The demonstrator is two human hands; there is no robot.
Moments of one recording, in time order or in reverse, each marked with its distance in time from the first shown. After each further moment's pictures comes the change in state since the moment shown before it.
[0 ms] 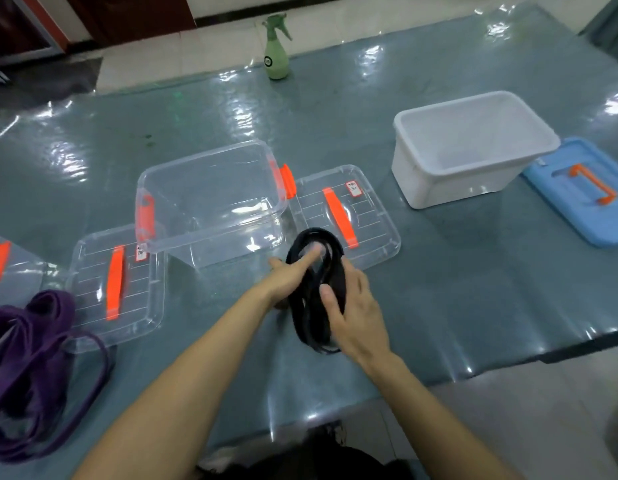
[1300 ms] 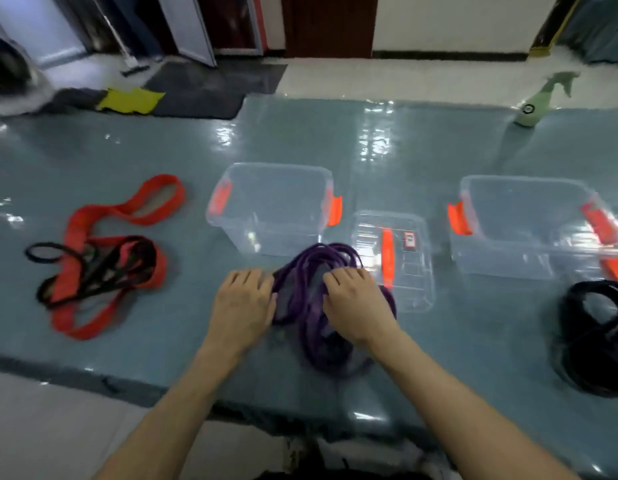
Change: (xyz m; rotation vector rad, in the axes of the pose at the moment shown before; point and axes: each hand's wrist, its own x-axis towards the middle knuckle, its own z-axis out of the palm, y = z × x) left_hand -0.156 -0.396 -0.466 0.999 0.923 0.575; right_hand -0.107 -0.380 0.358 -0.758 -0.361 -0.828
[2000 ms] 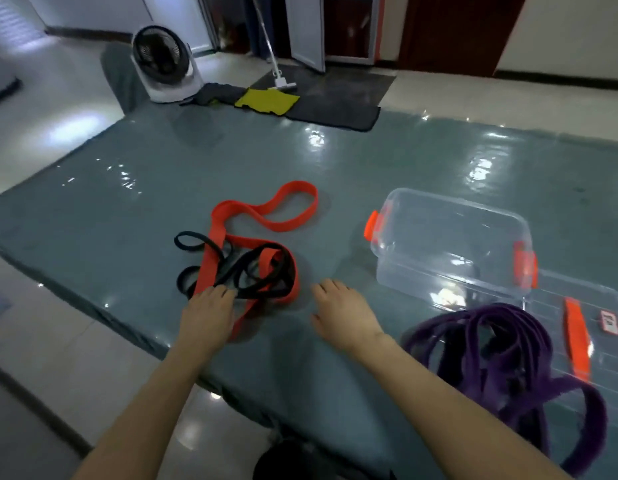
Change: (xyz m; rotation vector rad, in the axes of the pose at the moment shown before) left_hand -0.111 -0.340 0.038 0.079 -0.251 -0.468; right_hand 0.205 -0.250 0.063 0.112 -0.169 -0.256
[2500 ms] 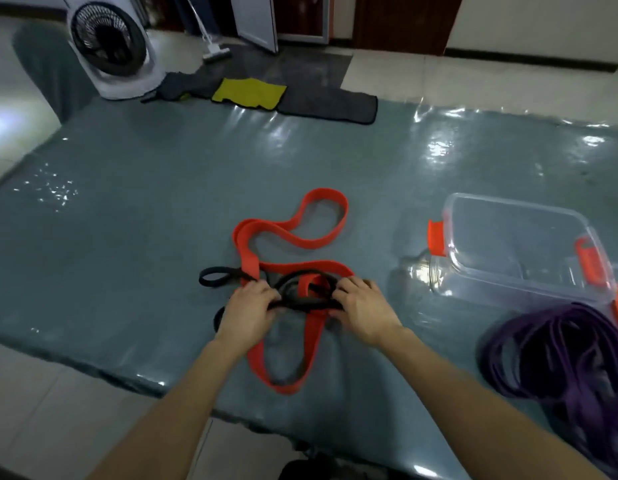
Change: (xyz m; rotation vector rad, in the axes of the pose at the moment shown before) left_hand 0.126 -0.101 0.031 -0.328 -0.061 0.338; right_hand 0.129 -0.051 0.042 -0.043 -0.056 0.171
